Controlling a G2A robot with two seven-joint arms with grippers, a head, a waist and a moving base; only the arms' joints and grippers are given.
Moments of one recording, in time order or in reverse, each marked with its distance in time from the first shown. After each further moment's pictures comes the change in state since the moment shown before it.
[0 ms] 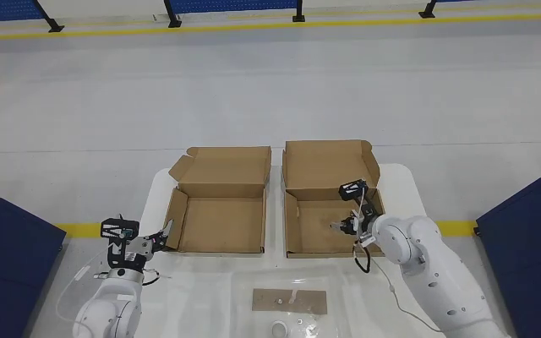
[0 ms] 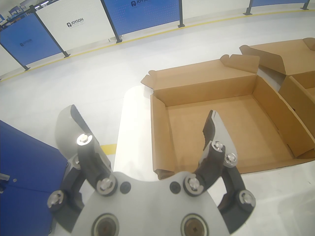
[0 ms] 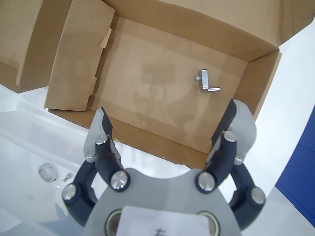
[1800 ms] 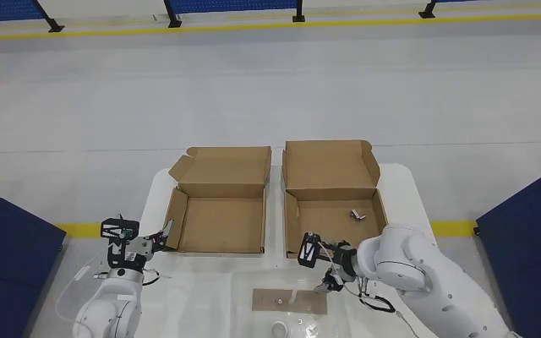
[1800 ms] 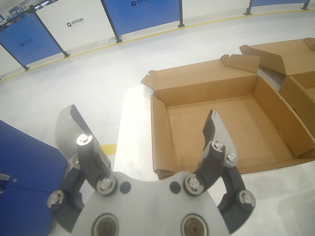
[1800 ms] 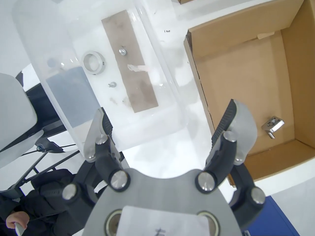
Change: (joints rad) left arm 0.000 0.000 0.000 0.000 0.000 0.000 0.000; right arm 0.023 0.133 -0.187 -0.273 0.250 -0.550 0.272
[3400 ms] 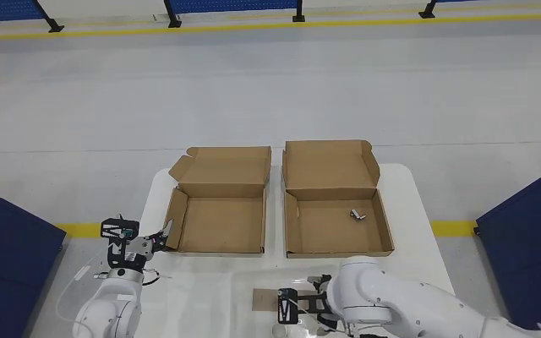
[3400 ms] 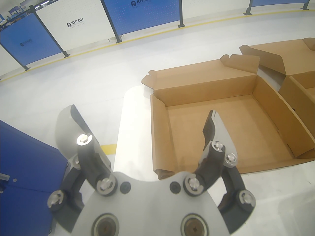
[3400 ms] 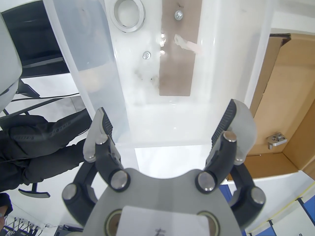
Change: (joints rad) left arm 0.000 0.000 0.000 0.000 0.000 0.000 0.000; right arm 0.299 0.079 -0.578 -0.063 -0.041 0.103 0.103
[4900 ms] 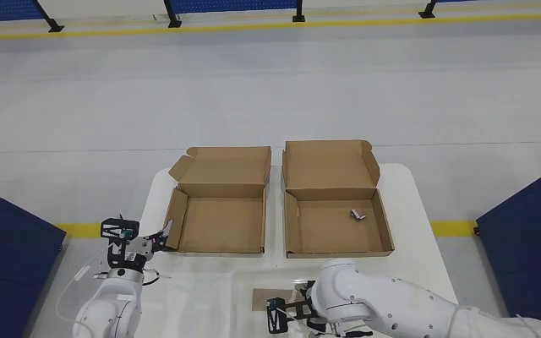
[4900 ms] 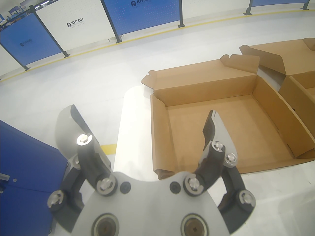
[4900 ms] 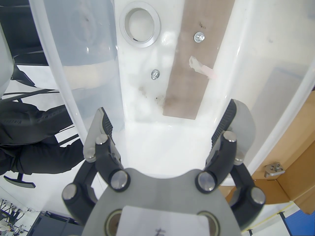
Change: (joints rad) left arm 0.000 0.000 0.000 0.000 0.000 0.000 0.000; right arm 0.069 -0.079 -0.134 0.135 -0.015 -0.075 -0.079
